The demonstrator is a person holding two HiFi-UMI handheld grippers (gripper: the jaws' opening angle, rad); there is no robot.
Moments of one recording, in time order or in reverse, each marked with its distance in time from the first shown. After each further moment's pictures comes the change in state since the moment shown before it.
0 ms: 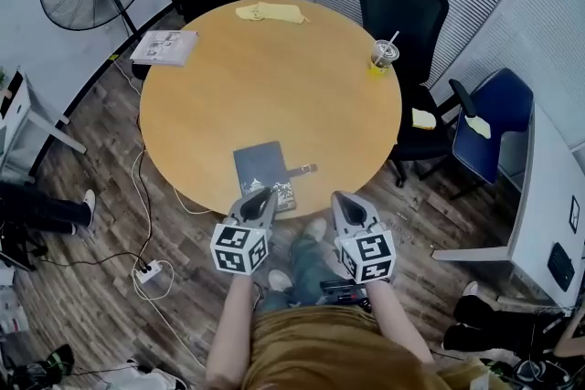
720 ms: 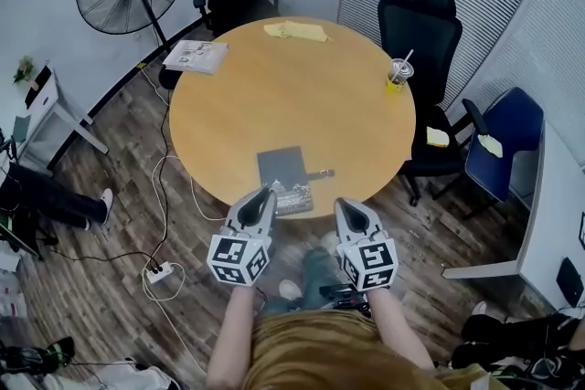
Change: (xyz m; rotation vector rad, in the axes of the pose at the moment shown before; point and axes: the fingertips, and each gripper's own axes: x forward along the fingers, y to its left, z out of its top) left arm -0.086 -0.005 0.052 0.065 -0.236 0.085; right arm -0.026 0.051 0.024 -0.017 -0.110 0.054
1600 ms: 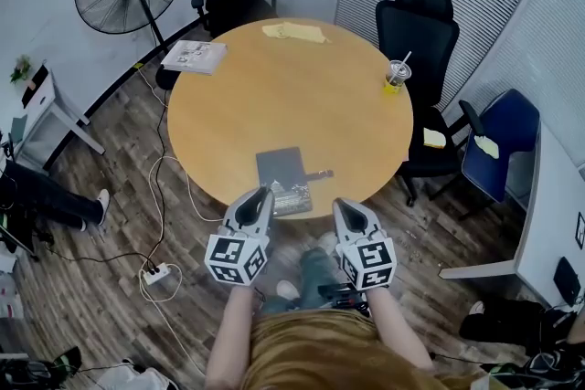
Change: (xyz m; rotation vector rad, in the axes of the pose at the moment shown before) left arm -0.002 0.006 0.003 -0.015 -0.021 -0.001; right arm 0.003 0.003 -0.002 -0.014 0.019 0.002
